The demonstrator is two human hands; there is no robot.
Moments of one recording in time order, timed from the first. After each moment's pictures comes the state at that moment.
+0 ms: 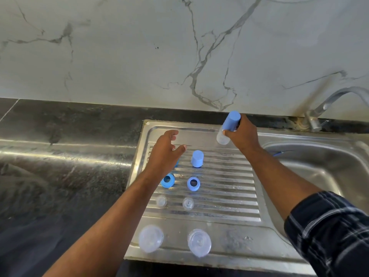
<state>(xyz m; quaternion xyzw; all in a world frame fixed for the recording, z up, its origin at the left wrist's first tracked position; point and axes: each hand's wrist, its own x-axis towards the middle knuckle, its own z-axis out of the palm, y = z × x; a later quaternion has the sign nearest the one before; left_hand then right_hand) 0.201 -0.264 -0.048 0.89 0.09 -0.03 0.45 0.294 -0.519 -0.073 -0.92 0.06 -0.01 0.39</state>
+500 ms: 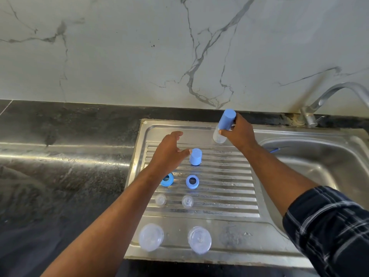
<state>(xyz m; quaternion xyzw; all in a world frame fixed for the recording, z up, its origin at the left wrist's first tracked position) 0.205 -0.275 -0.051 0.90 0.06 -0.09 0.41 0.289 -0.515 -0.073 -0.92 0.05 0.01 0.38</state>
